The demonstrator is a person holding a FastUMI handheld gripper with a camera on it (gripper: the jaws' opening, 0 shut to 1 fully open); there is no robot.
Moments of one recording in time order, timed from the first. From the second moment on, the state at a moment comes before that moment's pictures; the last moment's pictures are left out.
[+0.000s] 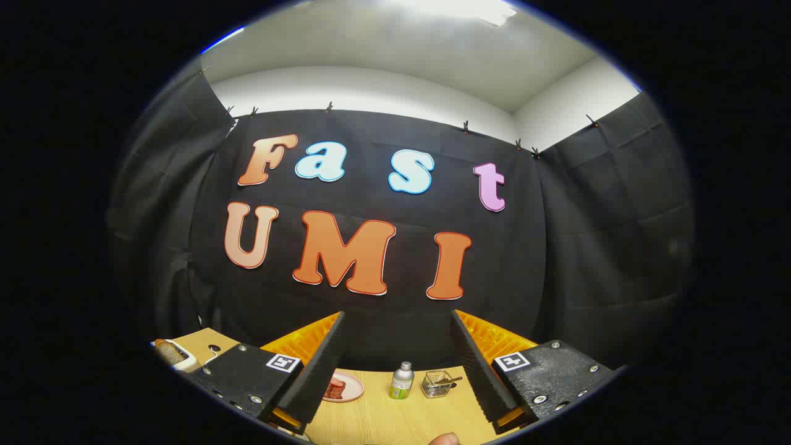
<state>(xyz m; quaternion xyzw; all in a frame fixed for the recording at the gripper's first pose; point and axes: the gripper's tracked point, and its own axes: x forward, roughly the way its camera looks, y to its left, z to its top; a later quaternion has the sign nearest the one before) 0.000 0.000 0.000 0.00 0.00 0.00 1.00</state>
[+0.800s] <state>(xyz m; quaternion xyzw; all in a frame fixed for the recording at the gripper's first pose) -0.008 -0.008 -0.007 -0.01 0.01 -0.01 1.00</state>
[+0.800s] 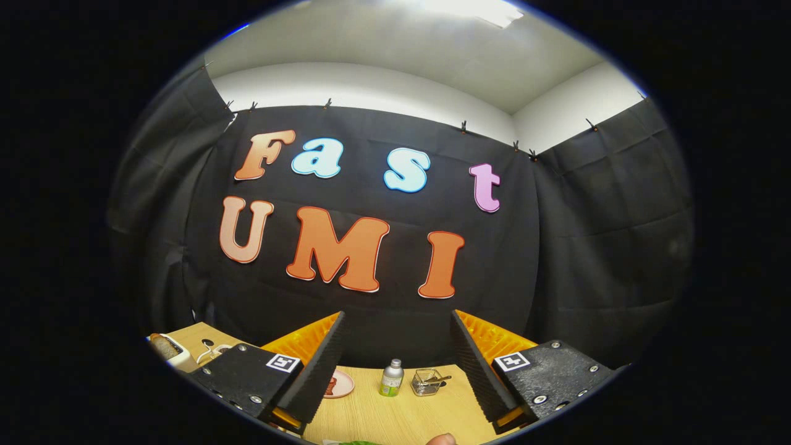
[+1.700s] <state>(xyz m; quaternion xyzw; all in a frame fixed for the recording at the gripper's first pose) -0.068 0.035 -0.238 0.02 0.36 0.08 0.93</state>
